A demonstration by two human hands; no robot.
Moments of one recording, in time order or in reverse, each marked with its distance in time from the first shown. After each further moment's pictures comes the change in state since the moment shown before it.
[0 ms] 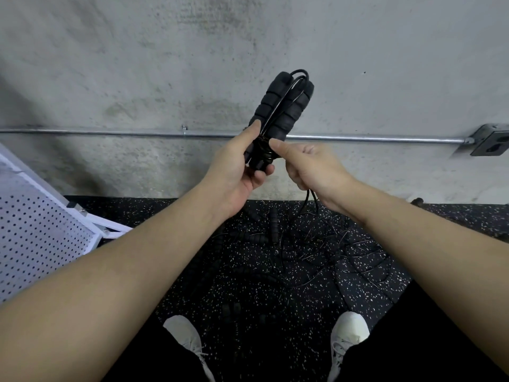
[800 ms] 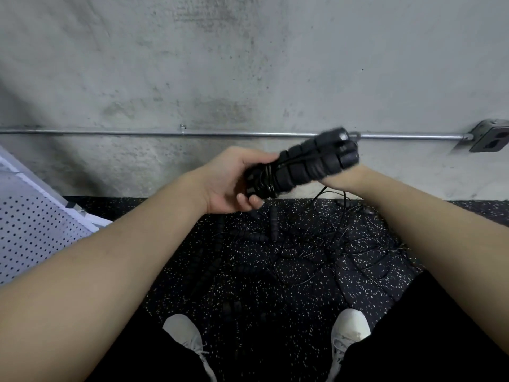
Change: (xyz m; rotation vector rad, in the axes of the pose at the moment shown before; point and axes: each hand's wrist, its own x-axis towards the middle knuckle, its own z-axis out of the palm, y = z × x) left_hand -0.003 0.013 -0.017 0.370 -0.501 -0.402; right_hand 0.012 0.018 -0.054 -0.467 -0.140 -0.037
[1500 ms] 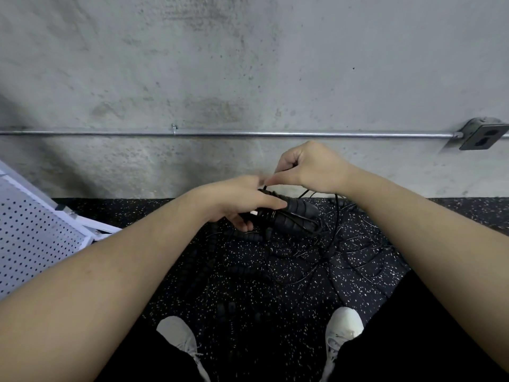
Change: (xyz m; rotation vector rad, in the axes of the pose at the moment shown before) left_hand 0.029 -0.021 0.011 0.689 0.294 -0.097; right_hand 0.002 -0.022 0.013 -0.176 -0.007 -0.030
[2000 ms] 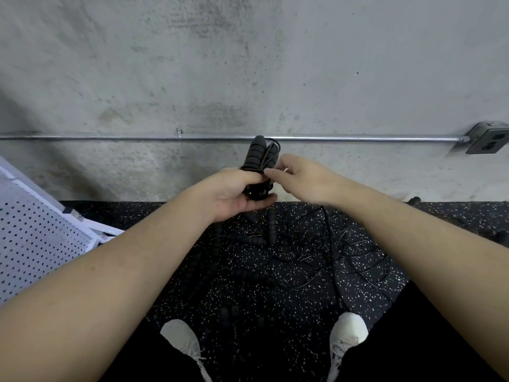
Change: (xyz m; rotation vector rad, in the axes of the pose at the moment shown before) left_hand 0.004 -0.003 -0.008 -0.975 0.094 0.041; right_hand 0.002 -0.008 0.017 -0.056 -0.020 0.096
